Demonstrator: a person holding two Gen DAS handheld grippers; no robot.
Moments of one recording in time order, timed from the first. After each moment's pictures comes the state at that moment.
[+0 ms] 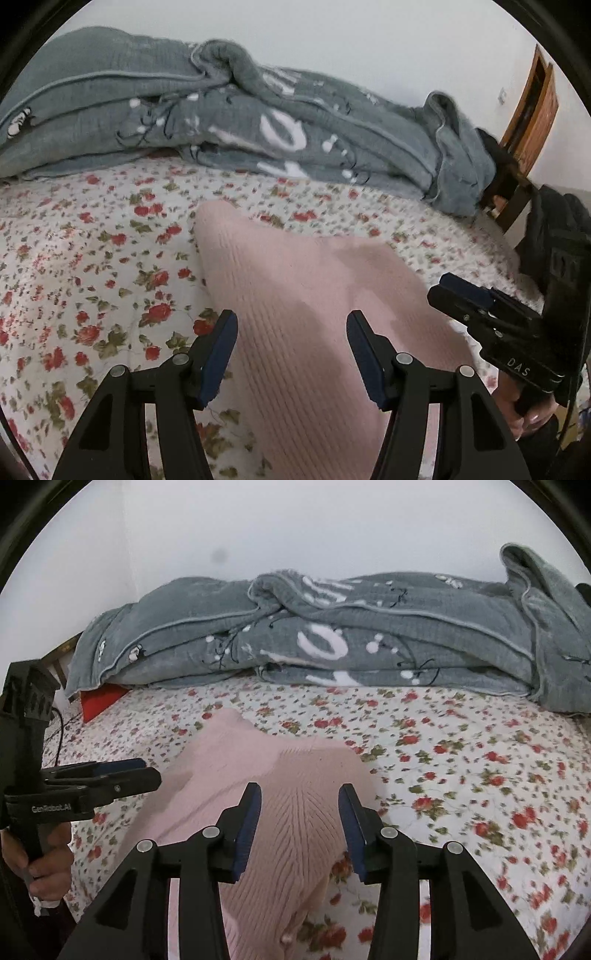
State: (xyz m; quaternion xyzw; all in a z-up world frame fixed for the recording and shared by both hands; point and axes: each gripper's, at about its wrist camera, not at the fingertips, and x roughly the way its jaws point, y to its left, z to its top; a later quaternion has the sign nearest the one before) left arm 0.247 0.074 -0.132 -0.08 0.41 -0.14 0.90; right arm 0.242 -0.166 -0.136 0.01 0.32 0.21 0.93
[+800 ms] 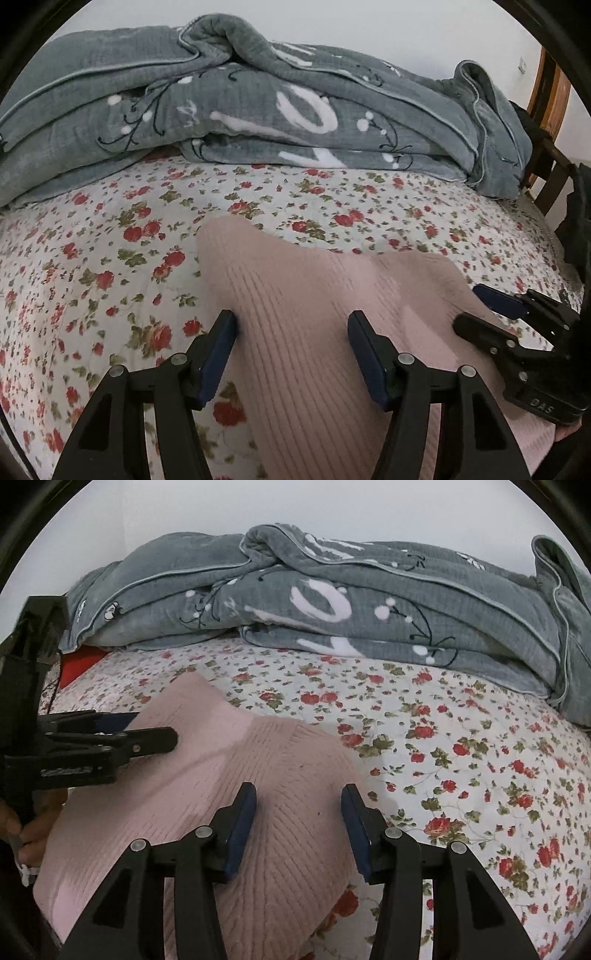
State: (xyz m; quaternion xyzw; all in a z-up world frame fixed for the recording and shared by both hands) left arm 0.323 0.064 -0.162 -0.03 0.42 -0.11 0.90; right arm 0.300 -0.146 -0.177 -0.05 0.36 0.19 0.91
